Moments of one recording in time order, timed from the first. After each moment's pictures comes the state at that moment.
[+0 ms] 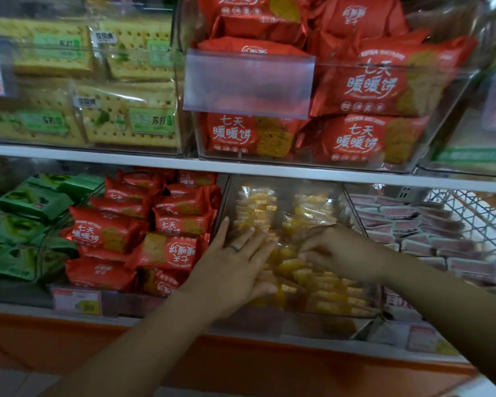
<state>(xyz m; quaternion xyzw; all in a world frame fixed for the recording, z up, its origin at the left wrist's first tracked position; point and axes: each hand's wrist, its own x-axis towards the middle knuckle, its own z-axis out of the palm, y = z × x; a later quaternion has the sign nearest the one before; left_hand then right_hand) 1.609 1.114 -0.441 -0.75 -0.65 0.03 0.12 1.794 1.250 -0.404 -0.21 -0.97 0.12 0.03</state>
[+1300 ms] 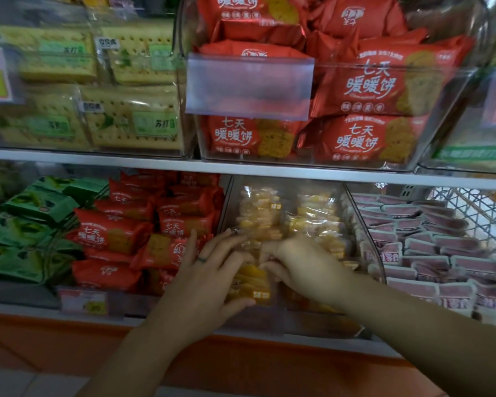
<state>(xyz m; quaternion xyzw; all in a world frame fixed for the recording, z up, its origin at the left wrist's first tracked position) 1.591 1.075 -0.450 -0.72 -0.66 -0.14 0.13 1.752 1.191 -0.405 -0.20 -0.97 0.12 0.09</state>
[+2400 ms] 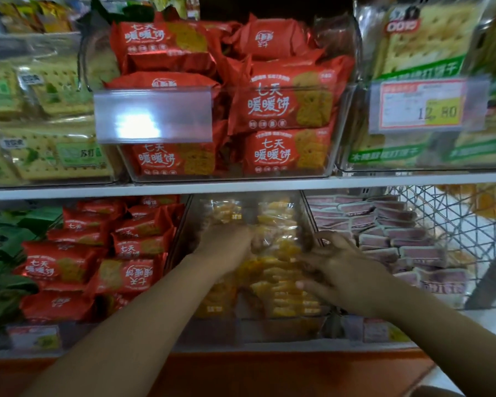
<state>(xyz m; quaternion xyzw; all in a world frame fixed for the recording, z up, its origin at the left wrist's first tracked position) 1.646 1.199 -0.409 -0.72 -0.70 -0.05 0.00 1.872 1.228 -0.407 -0.31 -0.95 0.00 0.02</state>
